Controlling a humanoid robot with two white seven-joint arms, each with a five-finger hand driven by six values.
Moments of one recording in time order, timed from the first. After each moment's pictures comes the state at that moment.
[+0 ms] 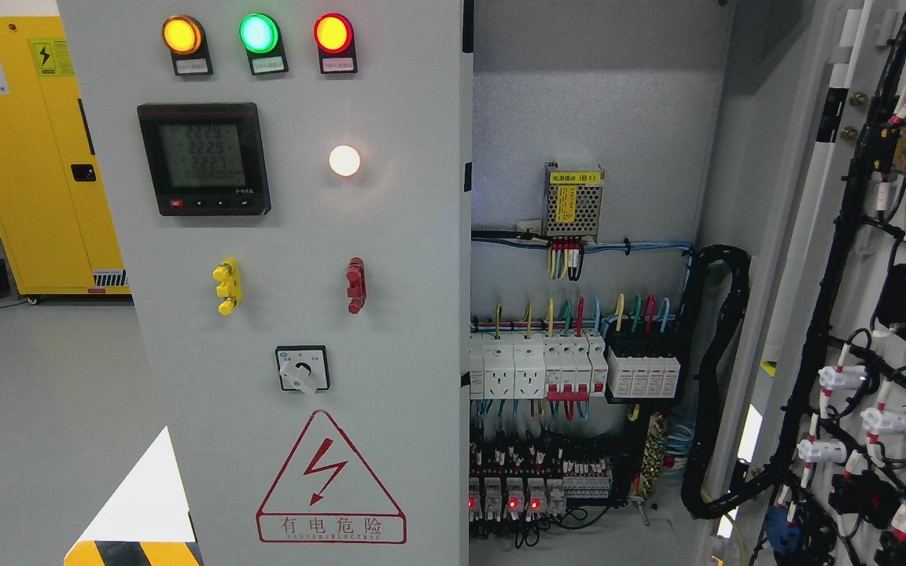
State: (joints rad) left arm 0.00 0.17 -0.51 -0.68 0.46 -0.22 -0.06; right arm 0.10 -0.05 0.04 -0.17 -0.06 0.07 -0.01
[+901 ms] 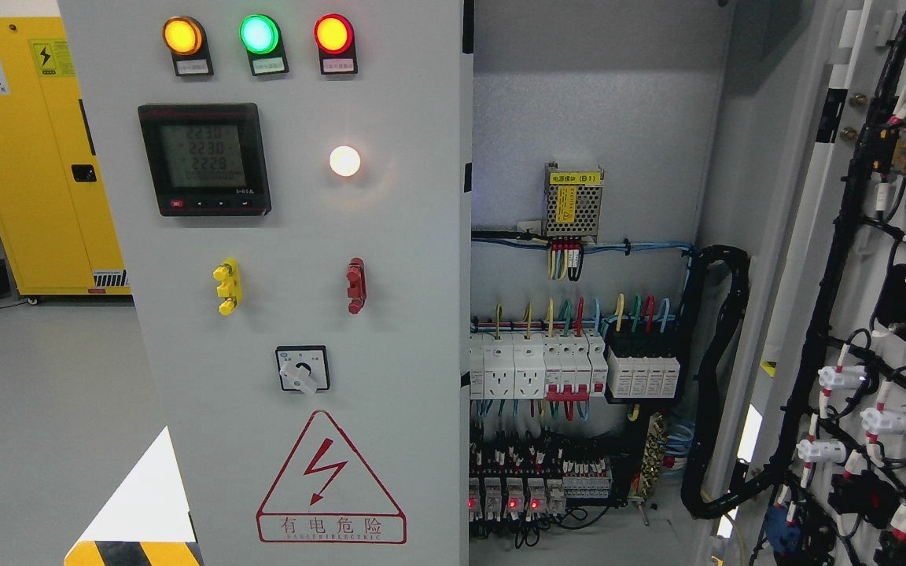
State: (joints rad) left arm 0.00 0.03 -0.43 -0.21 0.46 -0.06 0.06; right arm 0.10 -0.05 0.04 -0.17 -0.06 0.07 0.01
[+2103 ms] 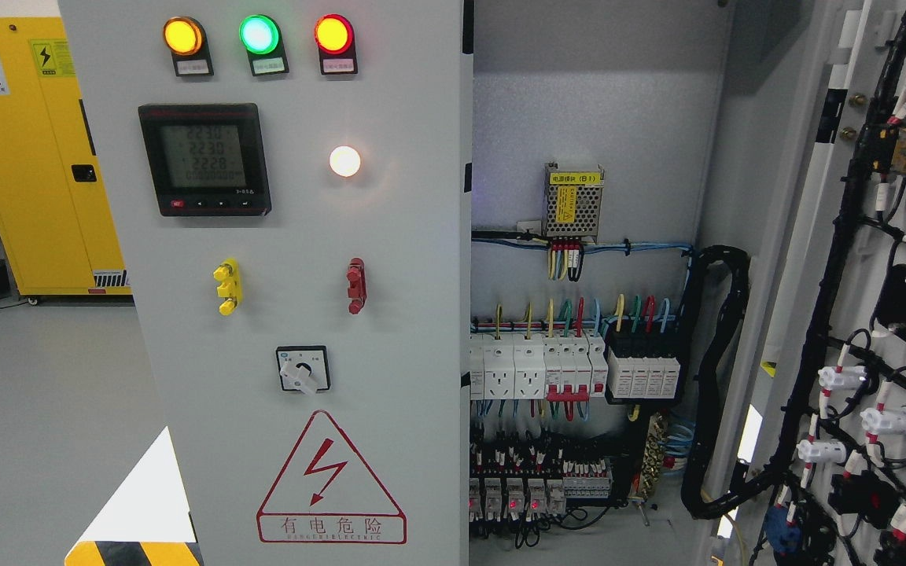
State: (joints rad) left arm 0.00 0.00 -0.36 -0.11 0.41 -0.06 0.06; right arm 0.39 -0.07 0.14 -1.12 -0.07 0.01 0.01
